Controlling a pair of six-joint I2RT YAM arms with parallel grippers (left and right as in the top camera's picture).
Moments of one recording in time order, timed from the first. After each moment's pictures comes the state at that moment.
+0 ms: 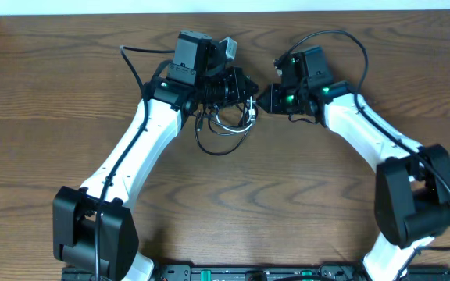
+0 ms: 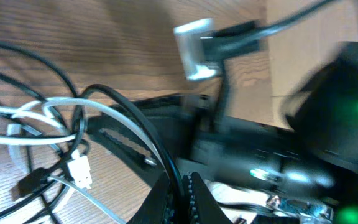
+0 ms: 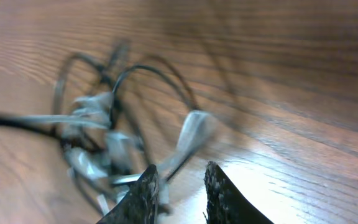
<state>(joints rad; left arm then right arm) -0.35 1.70 1.38 -0.47 0.66 -0.63 0.35 1.90 1.31 -0.37 -0.45 0.44</state>
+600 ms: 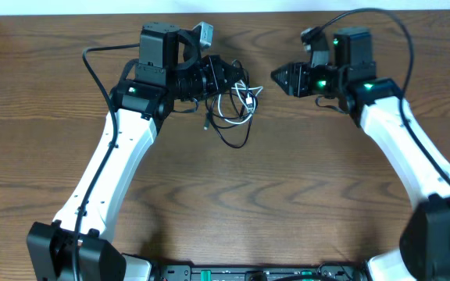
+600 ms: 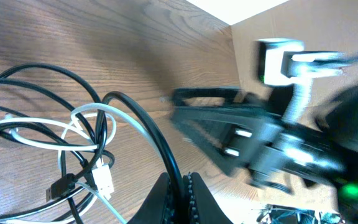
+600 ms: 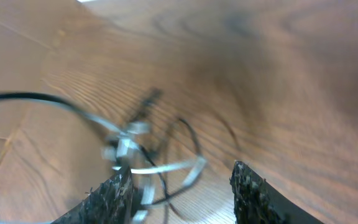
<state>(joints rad) -0.26 1.57 1.38 -0.47 0.73 -0.65 0.23 1.68 1.32 -0.34 -0.57 0.27</state>
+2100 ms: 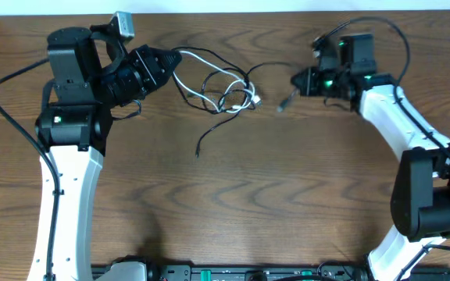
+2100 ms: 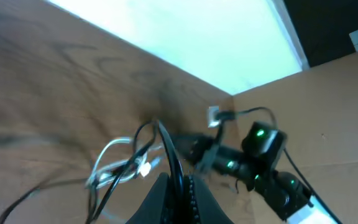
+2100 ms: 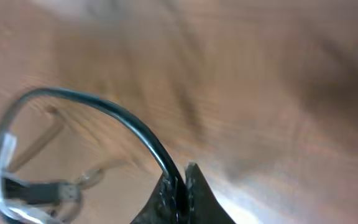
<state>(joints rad) 0.02 1.35 1.37 -0.56 0.73 -0.65 0.11 1.89 1.33 -0.27 -0.60 0.23</state>
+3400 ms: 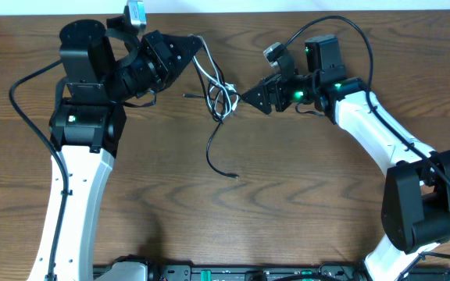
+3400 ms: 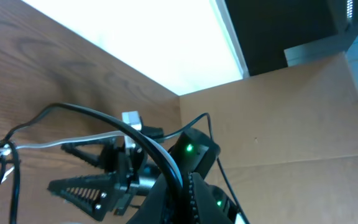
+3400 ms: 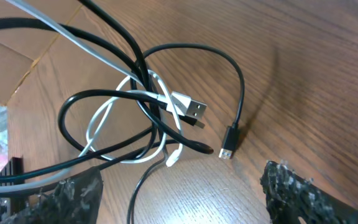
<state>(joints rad) -0.07 1.35 1.37 -0.34 0.79 -0.99 0.30 1.85 1.32 -0.27 -0.77 0.01</state>
